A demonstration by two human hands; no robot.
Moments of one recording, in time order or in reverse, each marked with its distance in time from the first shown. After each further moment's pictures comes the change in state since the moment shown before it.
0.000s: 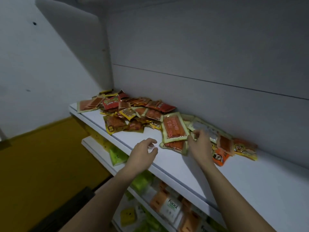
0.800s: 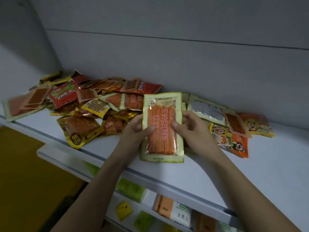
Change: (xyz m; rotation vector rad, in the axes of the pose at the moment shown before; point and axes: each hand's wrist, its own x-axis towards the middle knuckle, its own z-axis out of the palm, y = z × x) left_hand 0.130 -0.046 0.007 -0.955 -0.377 -0.047; right_hand 0.031 -0.012 0.053 0.503 -0.192 0.059
